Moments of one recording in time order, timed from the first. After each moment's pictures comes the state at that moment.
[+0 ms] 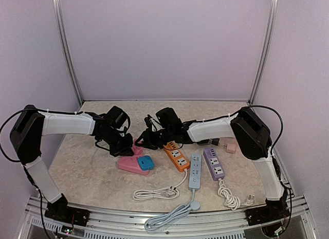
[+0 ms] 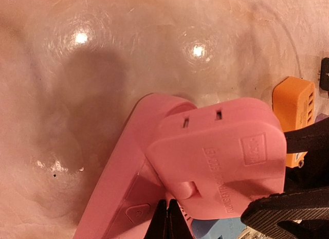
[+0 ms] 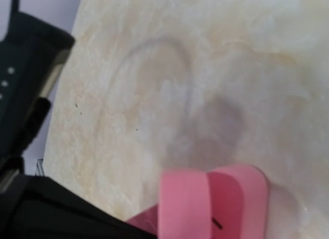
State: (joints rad) left arm -0.60 1.72 1.07 -0.50 0.20 -0.80; right arm 0.90 2.30 1.64 0.09 -0.47 0.84
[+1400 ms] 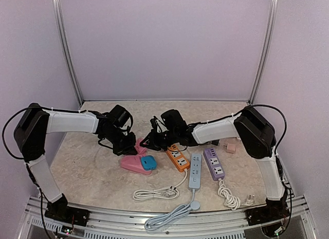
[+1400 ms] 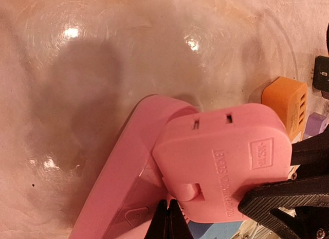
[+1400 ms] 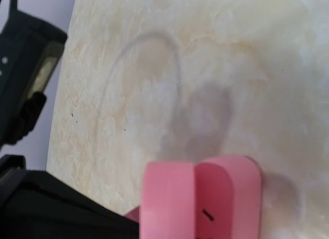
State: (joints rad) left arm -0.60 1.77 1.11 -0.49 0.24 -0.81; right arm 0.88 2.24 1.53 0.17 -0.45 0.92
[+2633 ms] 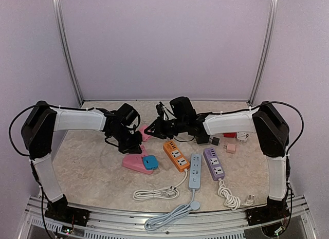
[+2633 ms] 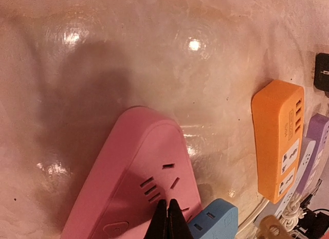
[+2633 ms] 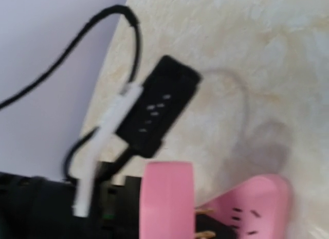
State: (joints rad) left arm -0.64 1.85 1.21 -0.51 0.22 -0.81; right arm 0.83 2.08 1.48 0.15 -0.45 0.85
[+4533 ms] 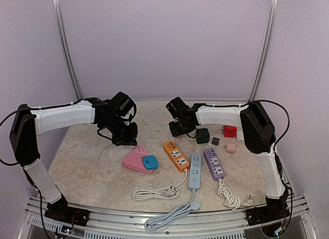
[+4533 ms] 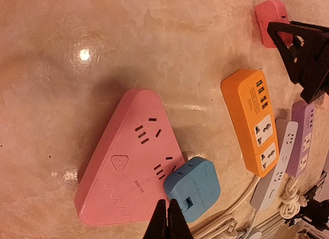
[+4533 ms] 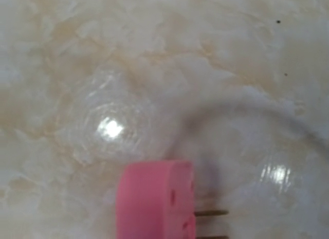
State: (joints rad) left arm -0.68 1.70 1.30 -0.73 0.12 -0.76; right arm 0.76 2.28 1.81 -0.51 0.32 0.35
